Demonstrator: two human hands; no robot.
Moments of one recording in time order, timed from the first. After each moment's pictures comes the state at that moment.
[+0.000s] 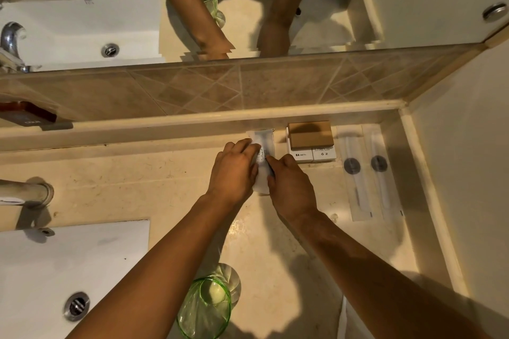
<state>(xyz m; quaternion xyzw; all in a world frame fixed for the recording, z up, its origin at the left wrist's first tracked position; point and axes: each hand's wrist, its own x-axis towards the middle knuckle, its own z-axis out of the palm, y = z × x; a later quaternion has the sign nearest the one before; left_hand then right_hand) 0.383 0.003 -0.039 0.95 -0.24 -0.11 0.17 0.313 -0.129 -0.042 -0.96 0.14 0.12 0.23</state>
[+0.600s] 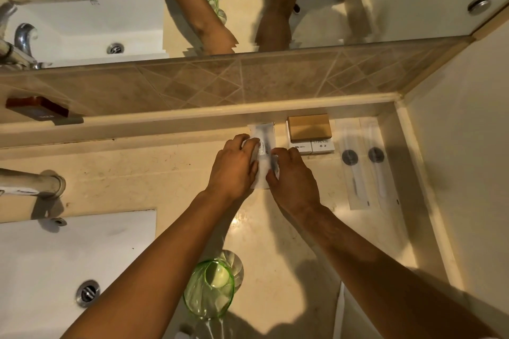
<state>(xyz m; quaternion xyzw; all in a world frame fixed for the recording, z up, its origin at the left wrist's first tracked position) 0.369 0.013 -0.023 0.94 -0.24 -0.12 0.20 0.297 -0.129 -0.032 -0.95 0.16 0.04 0.28</state>
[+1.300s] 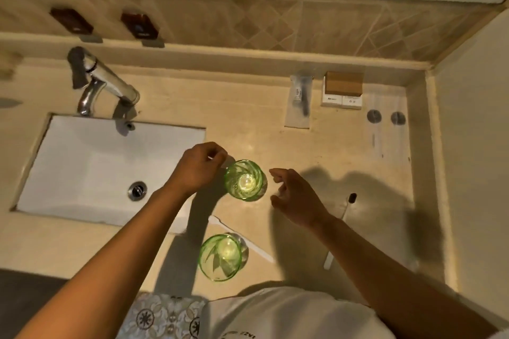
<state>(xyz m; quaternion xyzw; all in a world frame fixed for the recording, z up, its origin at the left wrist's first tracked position) 0.208 0.167 0.057 0.91 0.05 -0.23 0.35 0.130 -0.074 -0.013 -0.89 -0.03 0.20 0.40</state>
